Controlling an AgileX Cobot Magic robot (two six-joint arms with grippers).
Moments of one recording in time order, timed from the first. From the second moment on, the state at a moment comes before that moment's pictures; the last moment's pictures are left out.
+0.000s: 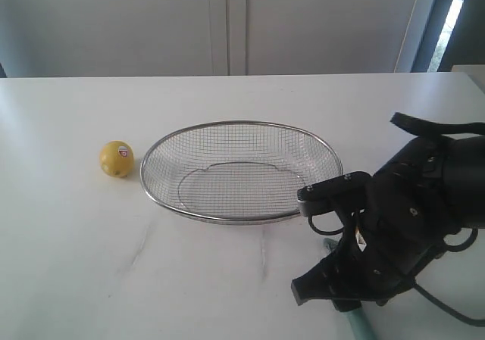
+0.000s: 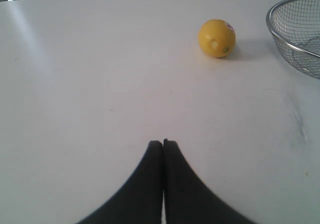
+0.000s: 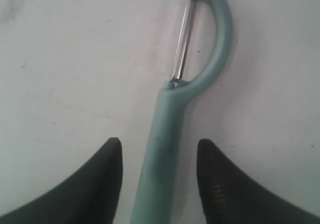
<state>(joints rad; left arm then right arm) -0.08 0.00 0.02 -0.08 0.39 0.11 0.66 1.56 -0.74 -0.13 0.68 0.43</state>
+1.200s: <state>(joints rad) -0.08 0.00 0.02 -0.08 0.39 0.11 0.66 1.68 -0.74 -0.13 0.61 0.44</state>
